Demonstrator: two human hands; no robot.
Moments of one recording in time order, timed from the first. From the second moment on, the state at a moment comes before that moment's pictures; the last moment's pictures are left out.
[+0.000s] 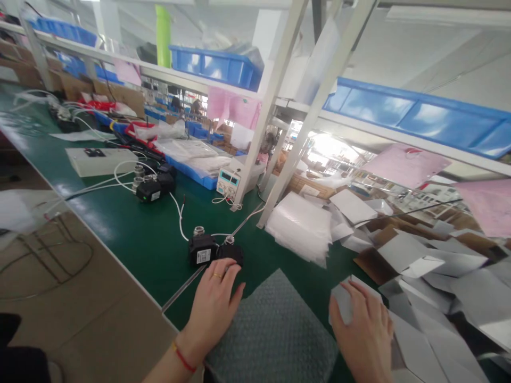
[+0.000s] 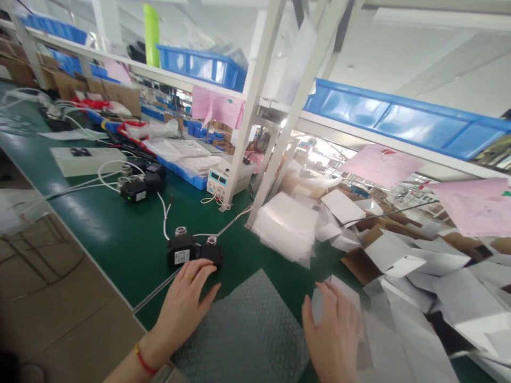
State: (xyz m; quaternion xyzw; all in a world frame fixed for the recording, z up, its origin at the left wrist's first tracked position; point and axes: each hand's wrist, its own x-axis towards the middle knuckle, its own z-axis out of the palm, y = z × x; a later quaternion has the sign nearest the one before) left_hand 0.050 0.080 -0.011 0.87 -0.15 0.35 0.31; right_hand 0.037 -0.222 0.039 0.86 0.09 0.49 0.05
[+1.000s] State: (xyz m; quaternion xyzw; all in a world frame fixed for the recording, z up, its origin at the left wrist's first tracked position) left_hand 0.019 0.062 -0.007 0.71 0.01 0.13 0.69; right_hand 0.033 -0.112 -0.017 0.86 0.27 0.14 -0.41
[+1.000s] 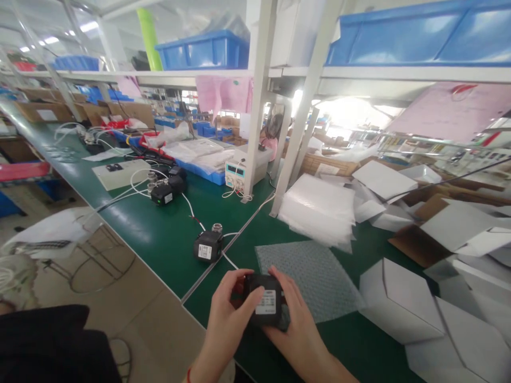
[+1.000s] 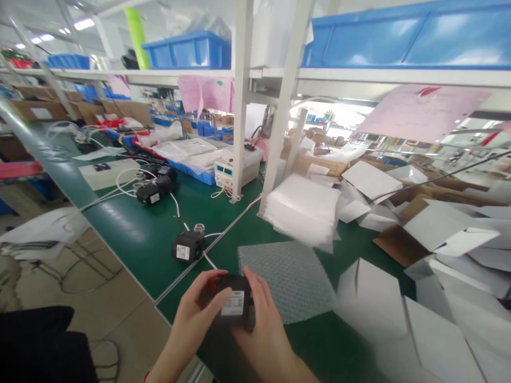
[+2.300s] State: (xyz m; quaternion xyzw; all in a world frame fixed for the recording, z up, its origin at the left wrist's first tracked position) left_hand 0.003 0.070 -0.028 0.70 -0.18 0.22 0.65; right_hand 0.046 -0.110 0.002 0.47 -0.10 -0.11 -0.87
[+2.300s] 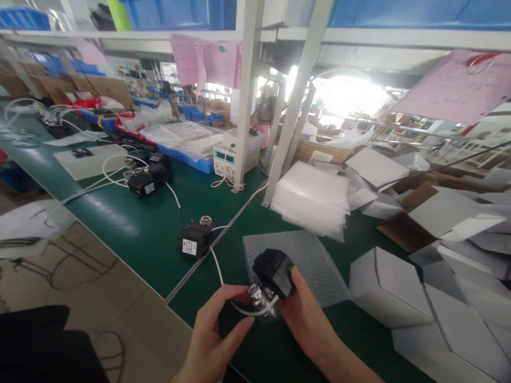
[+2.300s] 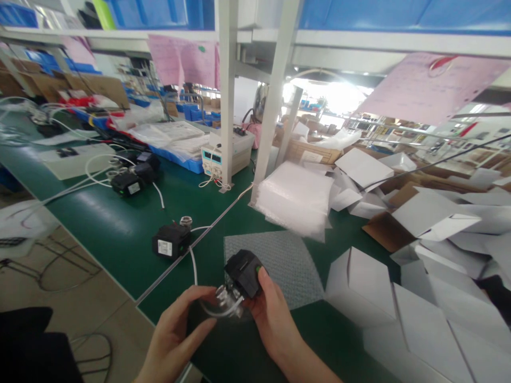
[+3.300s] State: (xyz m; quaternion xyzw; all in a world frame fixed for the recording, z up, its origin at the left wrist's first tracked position) left_hand -0.022 0.071 -0.036 0.68 -0.16 0.11 0.71; right_hand 0.019 -0.117 -0.005 0.83 0.32 0.23 -0.38
